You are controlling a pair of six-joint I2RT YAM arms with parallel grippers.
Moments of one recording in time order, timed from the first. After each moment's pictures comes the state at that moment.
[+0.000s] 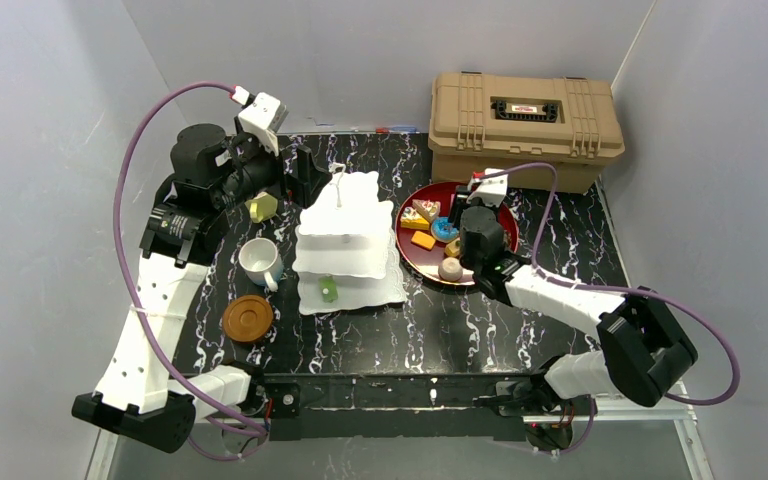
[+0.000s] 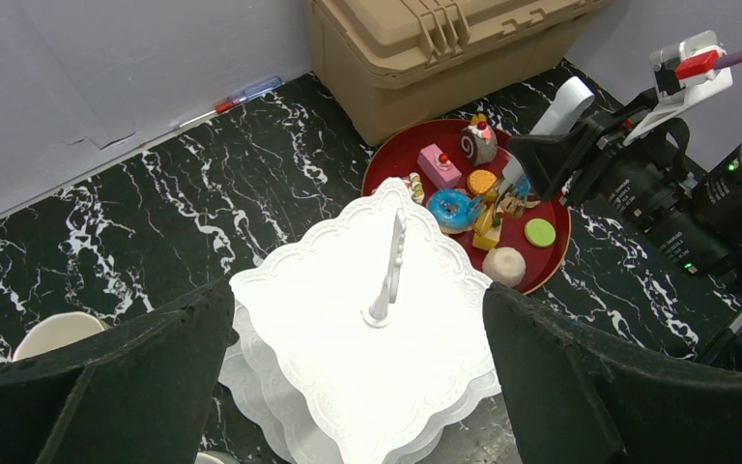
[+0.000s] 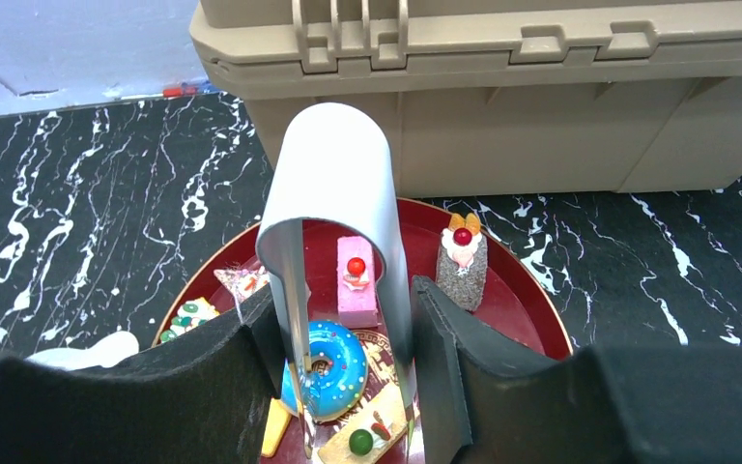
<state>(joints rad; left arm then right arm) -0.30 1.13 1.52 -0.64 0.36 0.02 0.71 1.34 0.69 0.51 0.78 0.16</state>
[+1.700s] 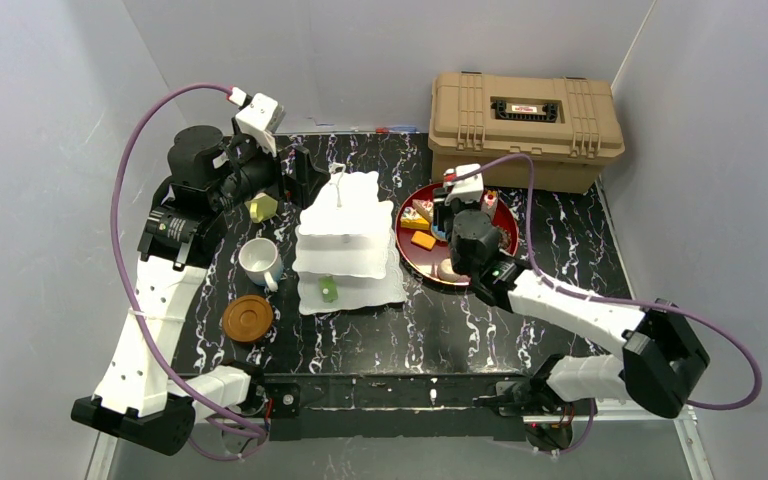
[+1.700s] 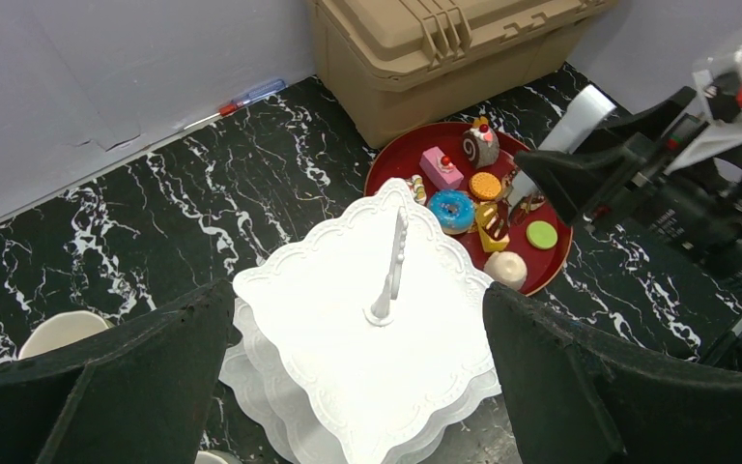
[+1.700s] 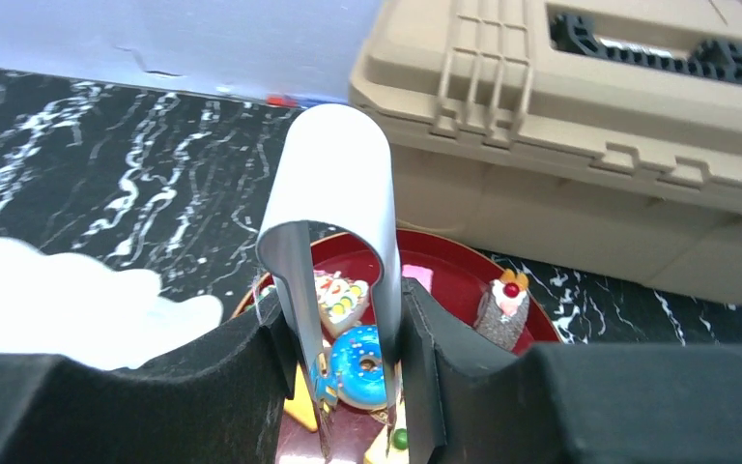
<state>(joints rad) -0.30 1.12 1.51 -0.64 0.36 0.02 0.83 1.28 0.77 0.45 0.73 -0.02</state>
